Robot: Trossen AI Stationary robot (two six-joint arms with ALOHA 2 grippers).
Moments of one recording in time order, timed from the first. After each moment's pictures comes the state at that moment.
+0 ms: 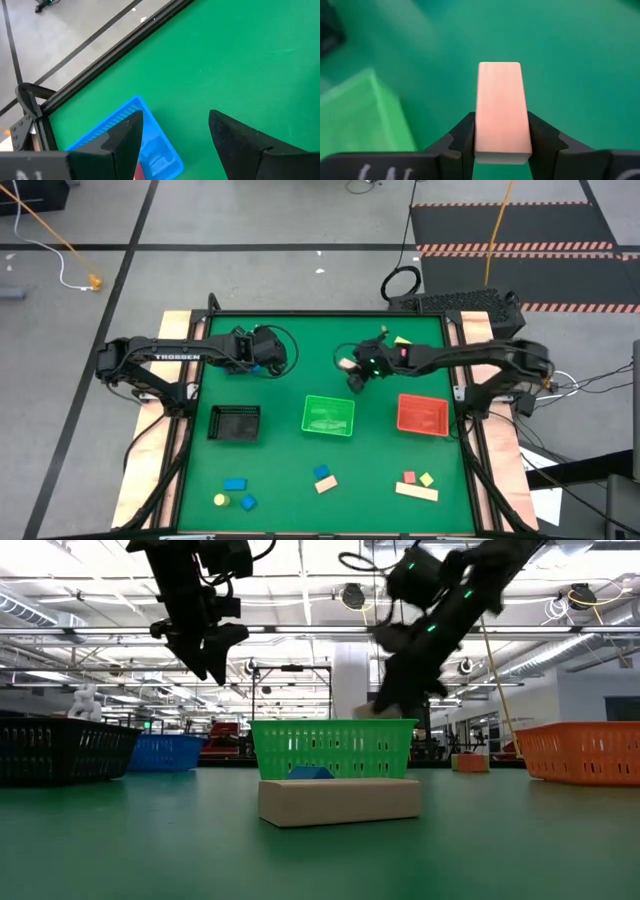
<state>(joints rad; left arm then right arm) 0.19 1.42 1.07 -0.86 -0.63 -0.58 -0.22 1.48 0.85 -0.24 0.10 0.45</state>
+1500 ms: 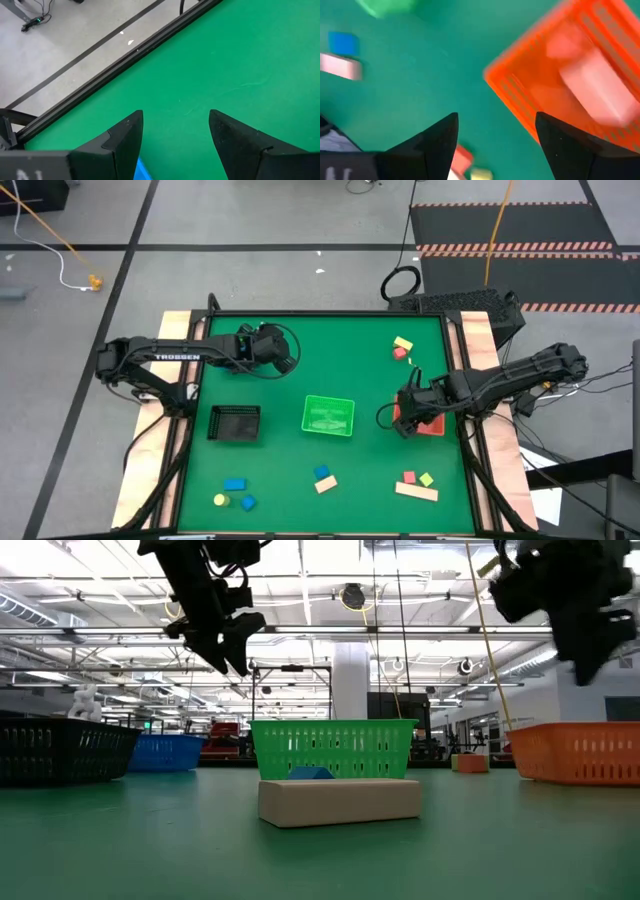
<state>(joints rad) 0.19 1.42 1.07 -0.68 -0.63 -0.50 0.22 1.13 0.85 -0.97 -0.09 1.16</state>
